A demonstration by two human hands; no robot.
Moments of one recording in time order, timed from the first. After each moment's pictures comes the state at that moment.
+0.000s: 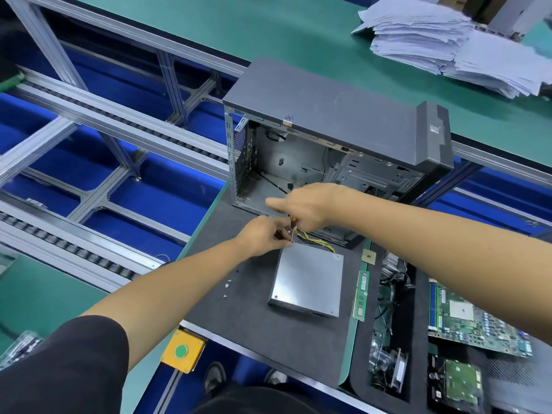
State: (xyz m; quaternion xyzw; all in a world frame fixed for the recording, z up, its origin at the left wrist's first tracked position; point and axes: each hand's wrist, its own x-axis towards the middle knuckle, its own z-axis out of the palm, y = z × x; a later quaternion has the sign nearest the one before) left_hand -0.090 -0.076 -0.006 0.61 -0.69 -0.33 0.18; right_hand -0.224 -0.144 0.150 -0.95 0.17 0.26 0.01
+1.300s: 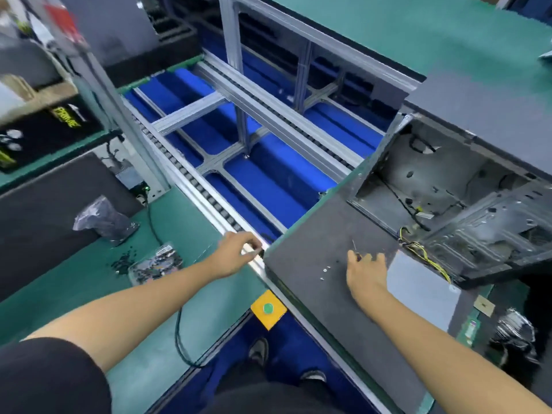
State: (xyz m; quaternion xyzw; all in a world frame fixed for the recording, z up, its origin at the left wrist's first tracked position) left_hand 0.095 0.193 -0.025 0.80 -0.46 -0.29 0.23; right_hand -0.172 0.009 -0.004 -0.86 0.37 0.32 -0.13
